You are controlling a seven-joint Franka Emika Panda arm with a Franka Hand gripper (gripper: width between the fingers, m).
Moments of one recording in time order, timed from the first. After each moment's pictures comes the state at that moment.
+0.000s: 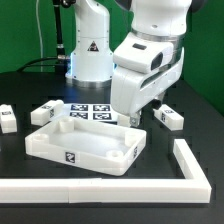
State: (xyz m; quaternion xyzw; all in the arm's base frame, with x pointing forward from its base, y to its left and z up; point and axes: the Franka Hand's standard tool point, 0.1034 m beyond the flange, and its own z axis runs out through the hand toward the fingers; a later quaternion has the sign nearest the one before) arm 0.557 0.067 0.085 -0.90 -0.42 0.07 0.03
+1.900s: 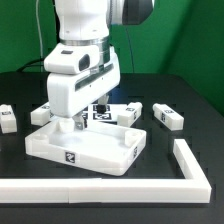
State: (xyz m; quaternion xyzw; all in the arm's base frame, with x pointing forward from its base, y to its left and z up) arm 0.511 -0.033 0.056 -0.88 -0.47 -0.01 0.04
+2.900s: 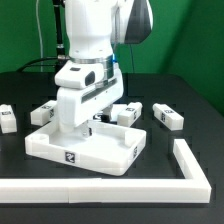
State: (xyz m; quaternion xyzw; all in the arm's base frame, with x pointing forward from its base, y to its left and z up) arm 0.454 -0.016 0.013 -0.89 -0.45 -0.02 0.03
